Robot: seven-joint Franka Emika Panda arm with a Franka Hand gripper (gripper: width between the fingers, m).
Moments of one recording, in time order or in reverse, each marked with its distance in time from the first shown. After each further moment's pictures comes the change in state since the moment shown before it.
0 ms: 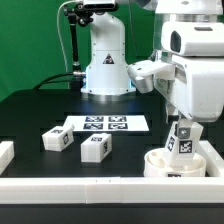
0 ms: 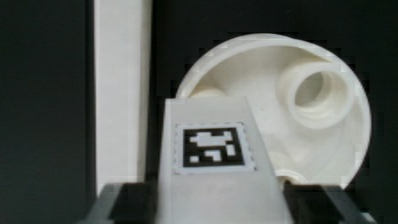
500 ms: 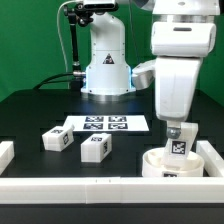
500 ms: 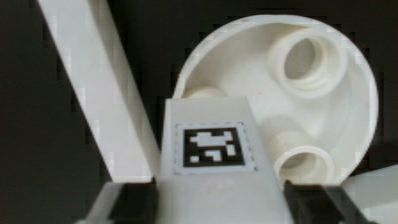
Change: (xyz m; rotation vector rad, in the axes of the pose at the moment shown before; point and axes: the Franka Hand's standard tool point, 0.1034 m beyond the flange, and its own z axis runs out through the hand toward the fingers) arm -0.007 -0.001 0.001 0.004 0.000 0.365
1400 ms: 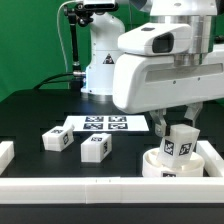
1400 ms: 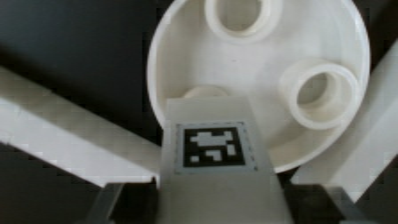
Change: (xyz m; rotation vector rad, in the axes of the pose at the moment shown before) arm 0.004 -0.002 0.001 0.008 0.025 0.800
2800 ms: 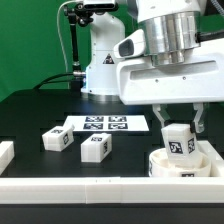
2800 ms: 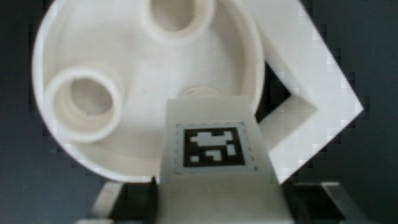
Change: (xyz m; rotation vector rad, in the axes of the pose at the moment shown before) arm 0.001 -0.013 0.000 0.183 0.114 1.176
